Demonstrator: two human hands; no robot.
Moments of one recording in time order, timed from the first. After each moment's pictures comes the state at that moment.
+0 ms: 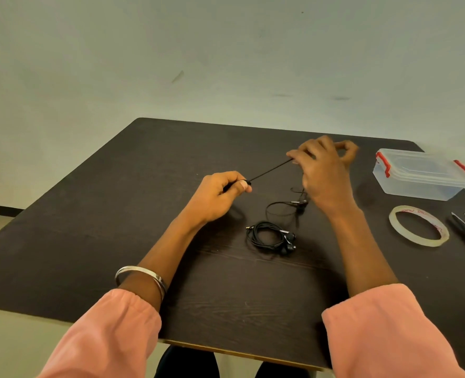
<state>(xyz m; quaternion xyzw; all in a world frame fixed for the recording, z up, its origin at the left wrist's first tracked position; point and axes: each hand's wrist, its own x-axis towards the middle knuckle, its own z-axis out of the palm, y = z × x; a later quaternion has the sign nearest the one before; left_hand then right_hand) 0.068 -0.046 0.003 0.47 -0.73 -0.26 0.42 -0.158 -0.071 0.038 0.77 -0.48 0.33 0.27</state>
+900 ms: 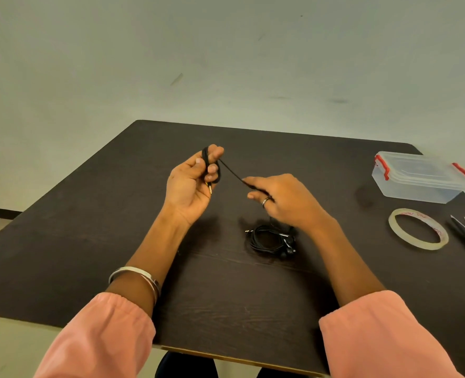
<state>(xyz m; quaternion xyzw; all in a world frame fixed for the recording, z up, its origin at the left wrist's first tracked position) 0.085 -0.052 0.021 0.22 -0.30 -0.63 0.68 -0.115 -0.060 0.029 0.89 -0.41 0.19 -0.04</state>
